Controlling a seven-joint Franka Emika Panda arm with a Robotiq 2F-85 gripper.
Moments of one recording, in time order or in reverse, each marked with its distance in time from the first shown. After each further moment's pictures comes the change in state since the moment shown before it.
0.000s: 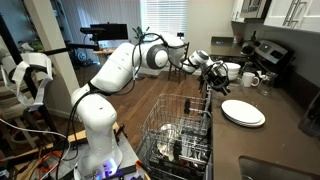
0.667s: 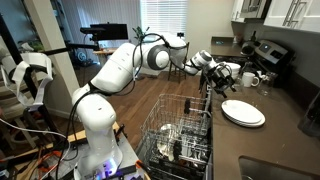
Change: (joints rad) arm -0.036 0.000 0.002 -0.007 0.000 0.054 0.000
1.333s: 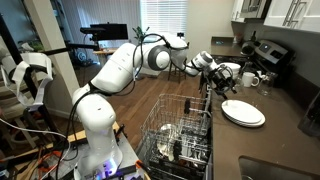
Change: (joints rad) arm -0.017 0.000 0.010 -0.015 0.001 0.043 0.000
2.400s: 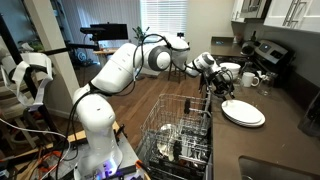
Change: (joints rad) arm -0.024 0.000 0.008 -0.012 0.065 0.006 0.000
